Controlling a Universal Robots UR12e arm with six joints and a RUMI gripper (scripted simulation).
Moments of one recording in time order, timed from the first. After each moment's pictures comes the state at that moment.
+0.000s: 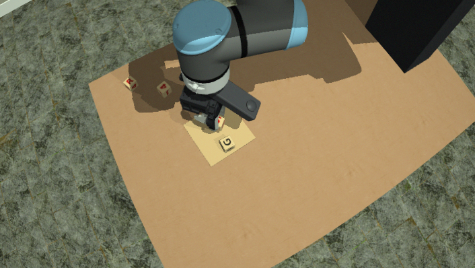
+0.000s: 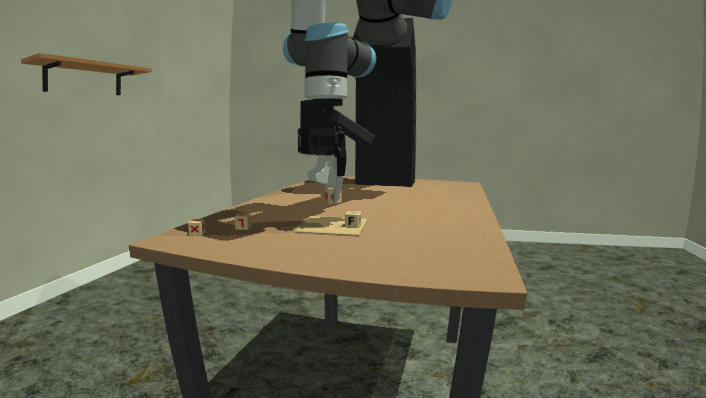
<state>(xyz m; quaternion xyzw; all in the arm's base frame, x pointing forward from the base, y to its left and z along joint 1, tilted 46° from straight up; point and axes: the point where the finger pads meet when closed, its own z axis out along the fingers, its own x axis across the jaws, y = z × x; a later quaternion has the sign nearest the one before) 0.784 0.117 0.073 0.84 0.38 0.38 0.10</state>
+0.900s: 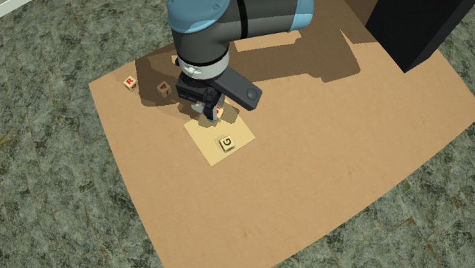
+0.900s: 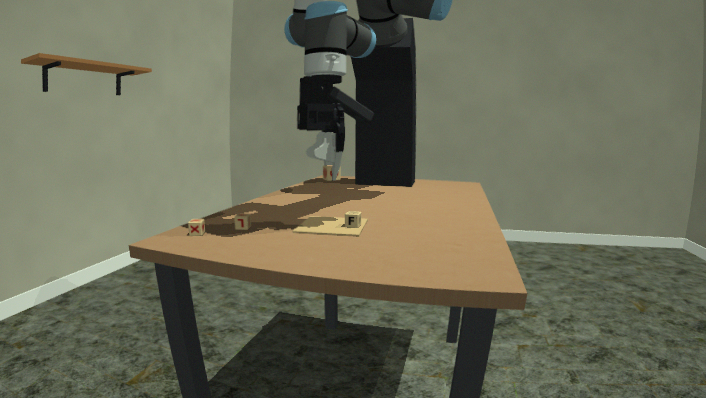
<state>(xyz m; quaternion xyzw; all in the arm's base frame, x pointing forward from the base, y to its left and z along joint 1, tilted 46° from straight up) 0.749 0.109 0.108 0.84 0.37 0.38 0.10</state>
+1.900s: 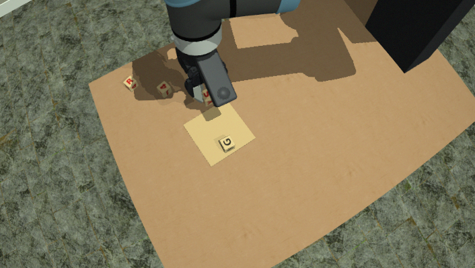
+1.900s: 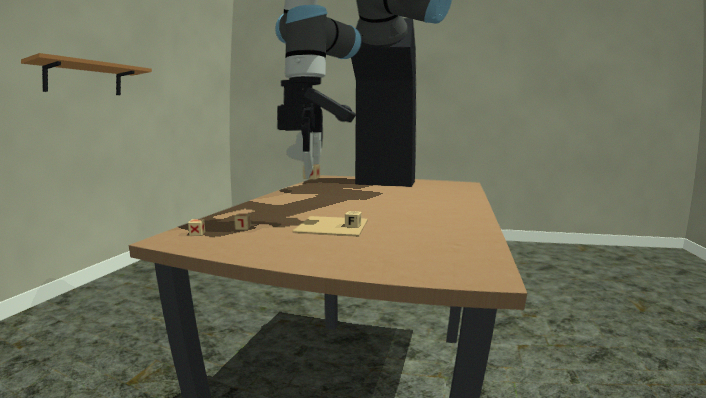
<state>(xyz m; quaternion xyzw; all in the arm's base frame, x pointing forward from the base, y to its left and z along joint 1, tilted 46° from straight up) 0.754 0.063 0.107 0.92 0.07 0.39 -0.03</state>
